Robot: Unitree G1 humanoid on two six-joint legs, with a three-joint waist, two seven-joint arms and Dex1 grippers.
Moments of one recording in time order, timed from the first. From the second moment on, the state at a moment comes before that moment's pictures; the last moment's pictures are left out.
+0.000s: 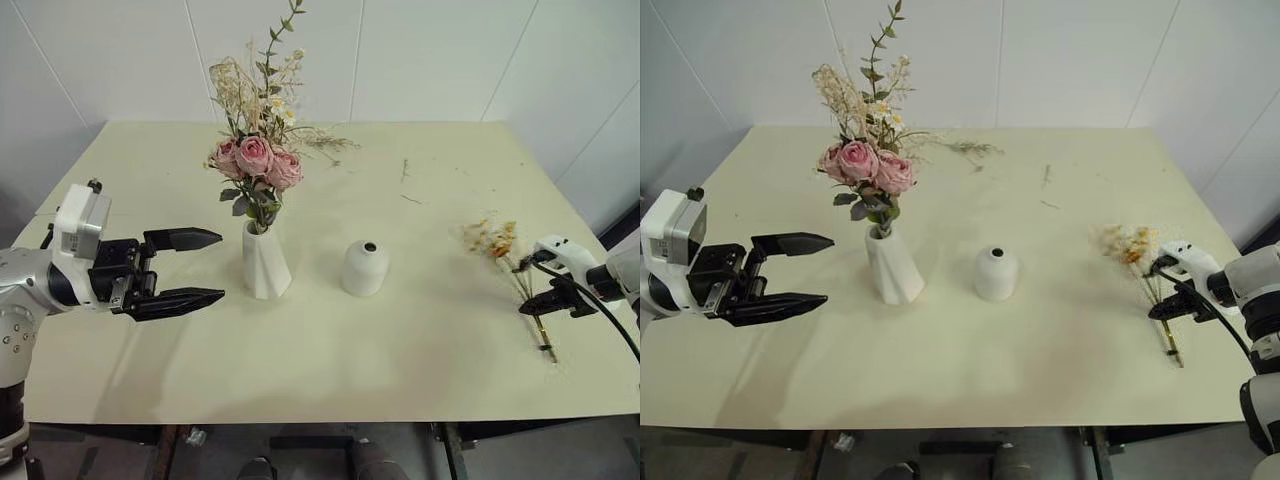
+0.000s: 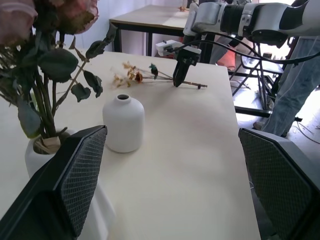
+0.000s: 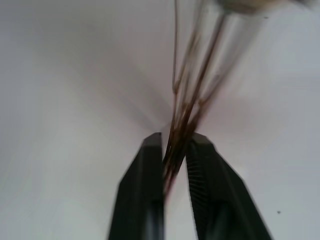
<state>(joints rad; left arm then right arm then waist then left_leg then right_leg) -0.40 0.92 0.41 -0.21 -0.82 0.62 -1.26 -0.95 -1.04 0.35 0.78 0.00 0.84 1.32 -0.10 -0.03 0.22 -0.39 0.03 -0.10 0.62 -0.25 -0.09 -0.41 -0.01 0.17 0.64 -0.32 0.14</state>
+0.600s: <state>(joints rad) -0.57 0.90 0.29 0.06 -0.72 0.49 -1.31 -0.72 -0.64 -0.43 0.01 0.58 0.65 0.95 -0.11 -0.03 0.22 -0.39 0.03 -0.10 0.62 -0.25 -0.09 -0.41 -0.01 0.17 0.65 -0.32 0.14</state>
